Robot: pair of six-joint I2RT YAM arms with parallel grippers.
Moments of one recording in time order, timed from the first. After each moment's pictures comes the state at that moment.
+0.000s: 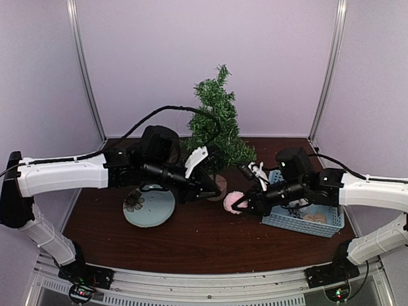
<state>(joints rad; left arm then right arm) -1.00 1.51 1.19 -0.18 0.48 0.06 0.88 1.21 0.80 -0.19 -0.44 0.25</state>
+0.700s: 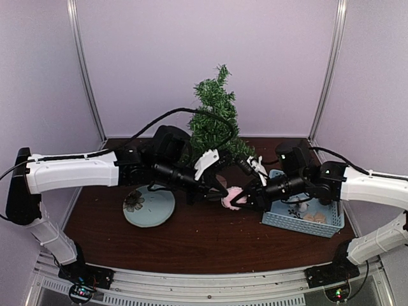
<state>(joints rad) -1.03 1.59 1.28 -0.25 0.47 0.11 0.88 1.21 0.90 -0.27 -0.47 0.18</state>
